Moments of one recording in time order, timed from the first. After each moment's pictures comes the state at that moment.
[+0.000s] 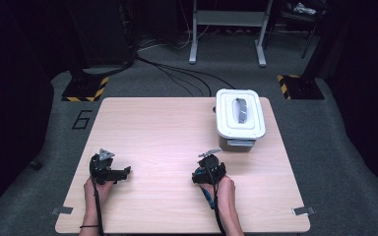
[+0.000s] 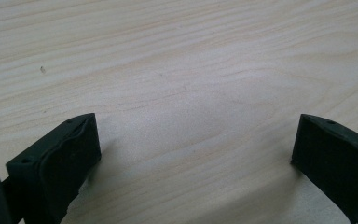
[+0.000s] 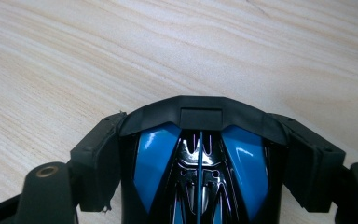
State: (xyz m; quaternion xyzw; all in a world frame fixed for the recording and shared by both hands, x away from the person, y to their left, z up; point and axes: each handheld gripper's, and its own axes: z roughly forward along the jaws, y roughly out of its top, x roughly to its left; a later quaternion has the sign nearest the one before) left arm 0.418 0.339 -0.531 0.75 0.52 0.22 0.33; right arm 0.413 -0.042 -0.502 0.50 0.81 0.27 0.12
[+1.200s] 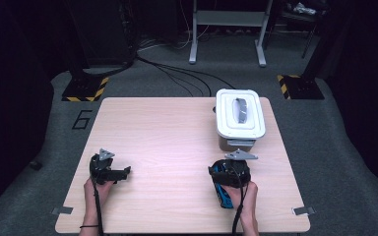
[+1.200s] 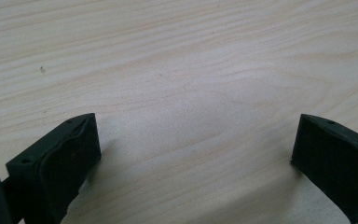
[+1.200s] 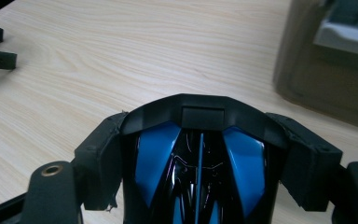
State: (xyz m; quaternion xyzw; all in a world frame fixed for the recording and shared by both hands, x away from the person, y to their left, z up) left arm 0.418 0.339 -0.531 0.75 0.52 0.22 0.33; right arm 0.371 -0.110 -0.452 0.48 0.76 0.40 0.18
